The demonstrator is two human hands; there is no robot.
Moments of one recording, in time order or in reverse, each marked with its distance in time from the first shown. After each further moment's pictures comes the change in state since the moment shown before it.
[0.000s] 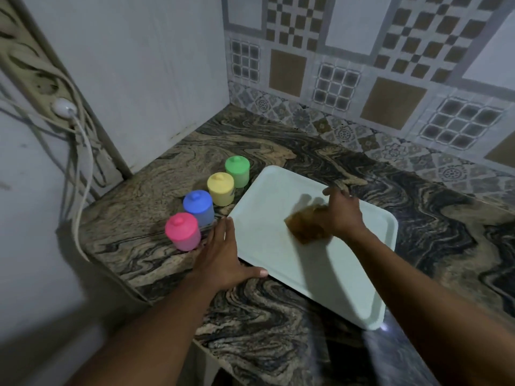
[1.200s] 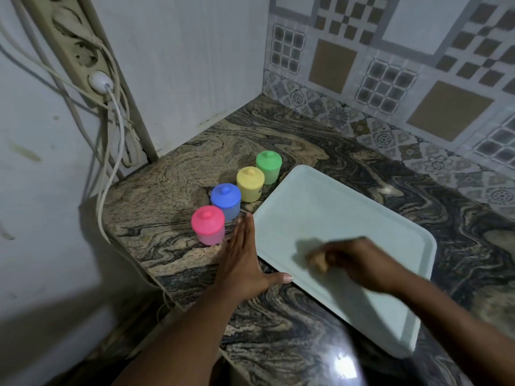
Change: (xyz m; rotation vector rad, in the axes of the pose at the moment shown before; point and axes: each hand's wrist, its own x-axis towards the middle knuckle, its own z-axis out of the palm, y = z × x) left_hand -0.011 -0.008 0.021 -0.277 0.134 -0.013; right_hand -0.038 0.015 0.014 0.031 -0.289 -0.768
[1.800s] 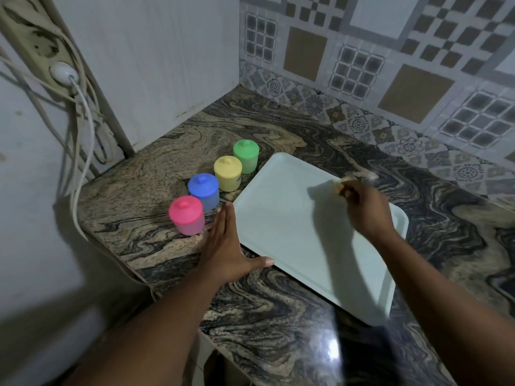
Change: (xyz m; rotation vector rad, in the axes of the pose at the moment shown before) left_hand 0.004 0.006 -0.001 0.027 -0.069 -0.046; right_hand 0.011 0.046 -0.023 -0.048 0.555 0.522
